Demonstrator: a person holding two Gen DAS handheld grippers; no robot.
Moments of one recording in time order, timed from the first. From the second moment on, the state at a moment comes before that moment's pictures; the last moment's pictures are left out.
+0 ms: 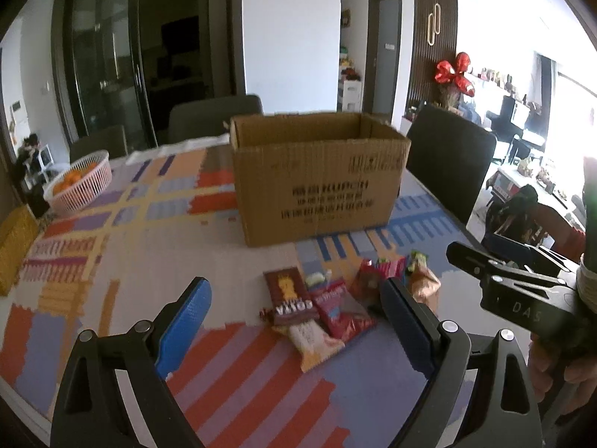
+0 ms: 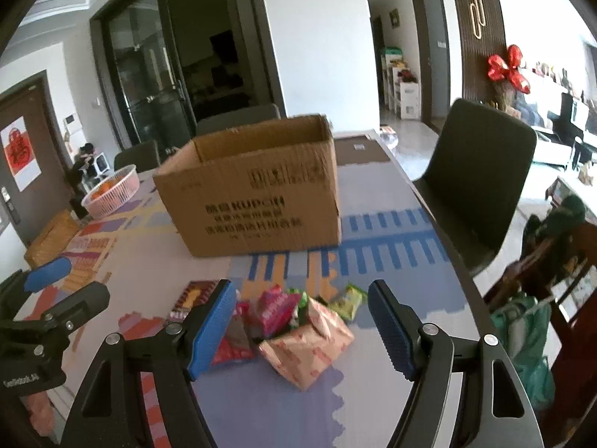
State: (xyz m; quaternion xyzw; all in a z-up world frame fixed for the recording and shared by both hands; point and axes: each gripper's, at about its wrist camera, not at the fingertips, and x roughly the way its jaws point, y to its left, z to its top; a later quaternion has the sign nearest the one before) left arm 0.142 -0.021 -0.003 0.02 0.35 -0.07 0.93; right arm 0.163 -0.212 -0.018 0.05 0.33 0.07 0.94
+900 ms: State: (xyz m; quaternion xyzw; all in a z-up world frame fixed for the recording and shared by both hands) left arm 0.176 -0.024 -0.089 -0.01 0.44 -0.04 0.90; right arm 0.192 -0.237 -0.096 0.17 0.42 0.03 0.89
